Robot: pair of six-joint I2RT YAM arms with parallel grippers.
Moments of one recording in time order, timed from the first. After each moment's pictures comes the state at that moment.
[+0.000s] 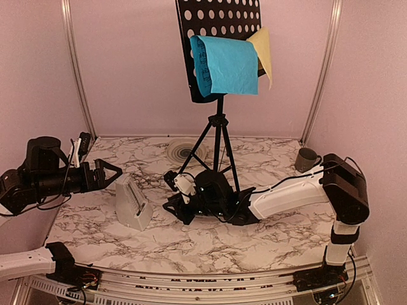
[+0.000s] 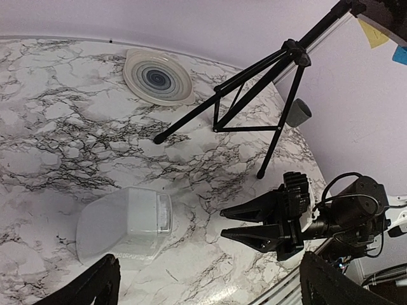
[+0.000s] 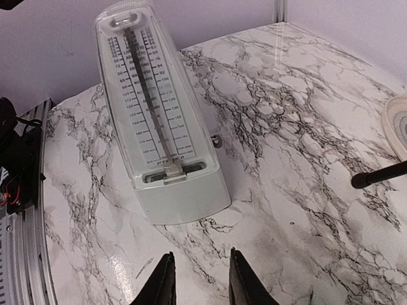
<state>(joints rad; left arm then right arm) -0.66 0.68 0.86 -0.66 0.05 -0.61 1.12 1.89 1.11 0.37 -0.06 0.12</state>
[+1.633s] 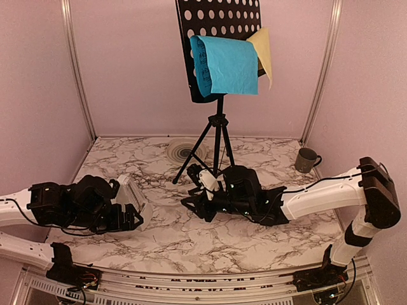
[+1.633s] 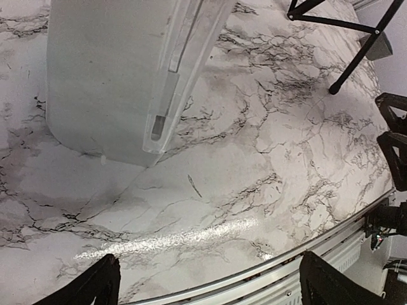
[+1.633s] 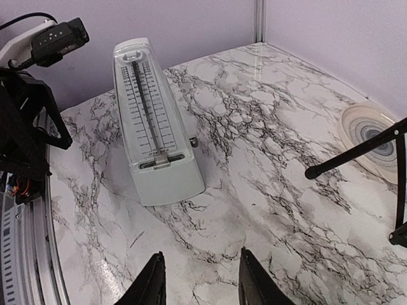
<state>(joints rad) -1.09 0.87 0.71 -0.77 -0.18 -1.05 1.10 1.61 0.89 0.37 -0.01 0.08</state>
